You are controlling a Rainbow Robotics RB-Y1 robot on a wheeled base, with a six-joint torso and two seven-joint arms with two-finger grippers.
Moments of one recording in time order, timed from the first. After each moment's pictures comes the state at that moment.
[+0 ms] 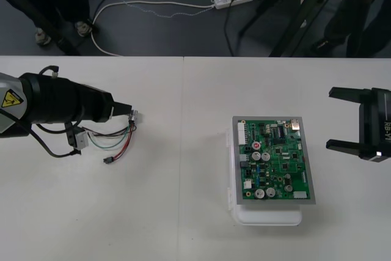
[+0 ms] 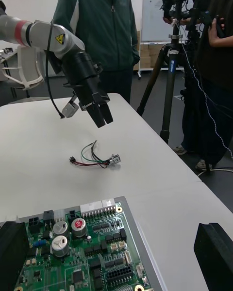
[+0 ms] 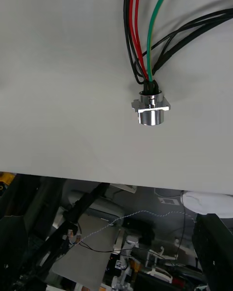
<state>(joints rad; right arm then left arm) -0.06 -0.69 -0.25 -1.60 0.97 -1.47 0.06 -0.43 1.03 -0.47 -1.76 -1.88 -0.81 -1.56</state>
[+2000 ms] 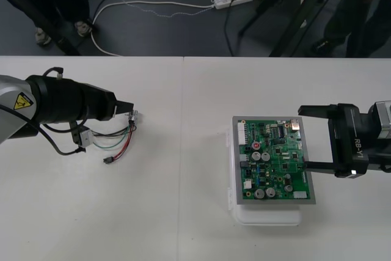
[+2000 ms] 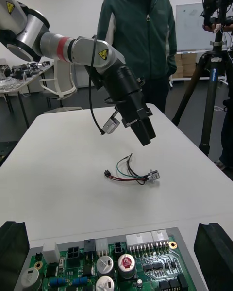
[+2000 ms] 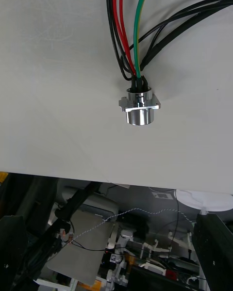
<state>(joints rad) -0.06 -0.65 -0.14 -1.65 0.99 -1.50 0.06 -0.43 0.98 -0.47 -1.72 -1.94 -0.78 -1.56</state>
